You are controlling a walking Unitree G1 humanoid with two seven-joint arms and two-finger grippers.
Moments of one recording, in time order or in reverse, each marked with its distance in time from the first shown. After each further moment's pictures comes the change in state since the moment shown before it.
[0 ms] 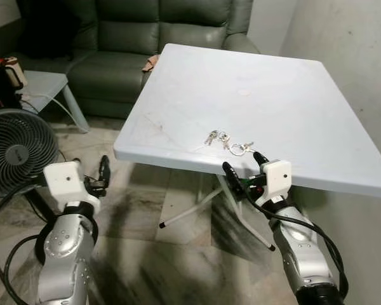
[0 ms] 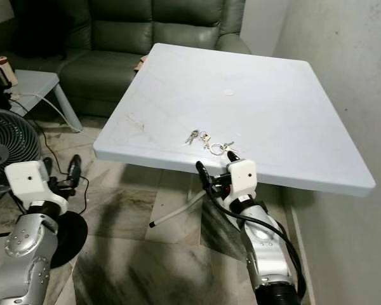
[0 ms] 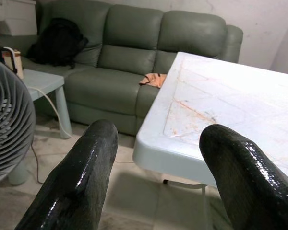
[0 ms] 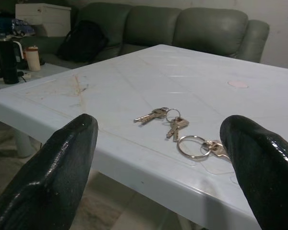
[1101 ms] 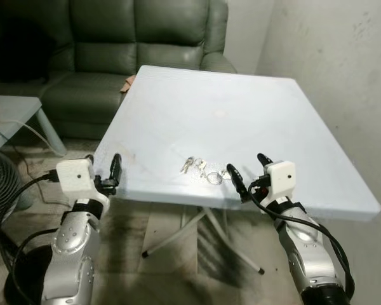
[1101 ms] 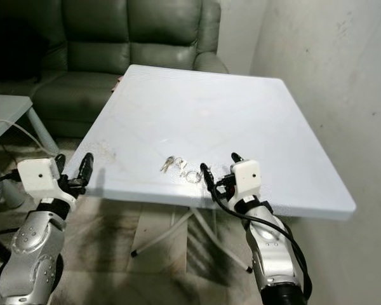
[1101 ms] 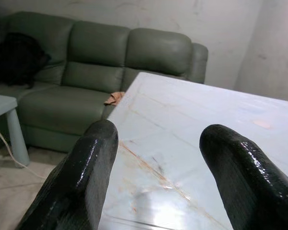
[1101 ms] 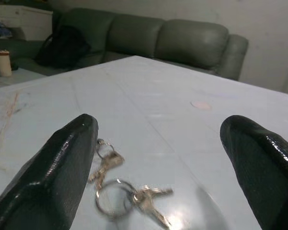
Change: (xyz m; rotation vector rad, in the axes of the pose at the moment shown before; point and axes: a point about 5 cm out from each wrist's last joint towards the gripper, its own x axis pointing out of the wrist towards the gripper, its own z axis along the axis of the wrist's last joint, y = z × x) left arm -0.001 -0.006 0.000 -0.006 -0.003 -0.045; right arm -0.001 0.001 -0.002 -0.003 0.020 0.025
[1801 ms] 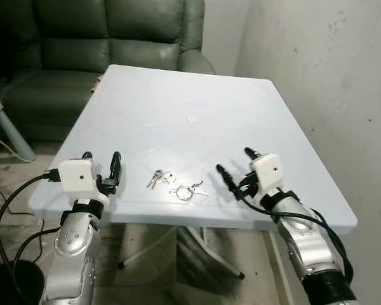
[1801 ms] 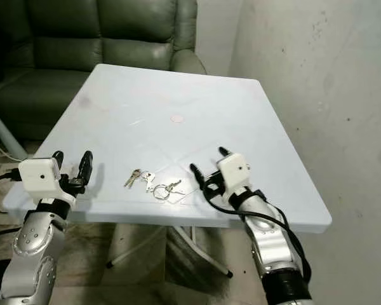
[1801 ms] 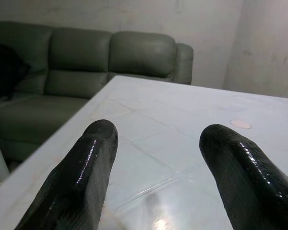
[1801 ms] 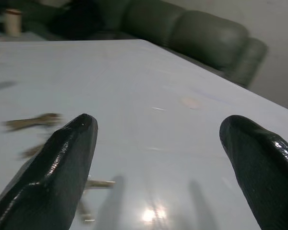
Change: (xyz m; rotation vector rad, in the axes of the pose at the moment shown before) left arm -0.002 -0.007 0.002 0.072 -0.051 -0.031; right arm 0.014 0.005 0.007 -0.162 0.031 0.179
